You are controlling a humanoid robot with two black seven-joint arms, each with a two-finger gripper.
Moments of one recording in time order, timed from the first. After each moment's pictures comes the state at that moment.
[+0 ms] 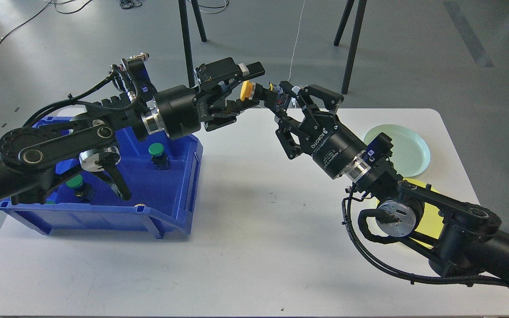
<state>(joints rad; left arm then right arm) -1.09 0.51 -0.12 -1.22 0.47 -0.34 -0.49 0.67 -0.40 0.45 1.41 -0.14 0.11 0.49</state>
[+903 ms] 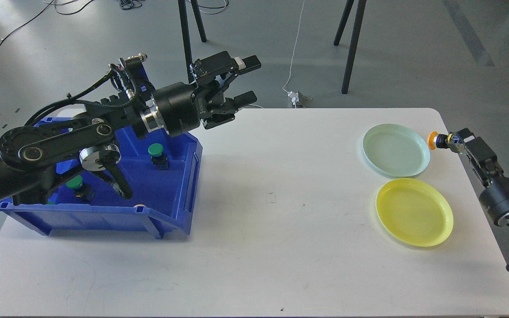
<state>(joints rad) -1.09 0.51 -0.12 -1.21 0.43 -0.34 -0.49 0.18 -0.91 0.57 1.32 -0.91 -0.49 0.49</state>
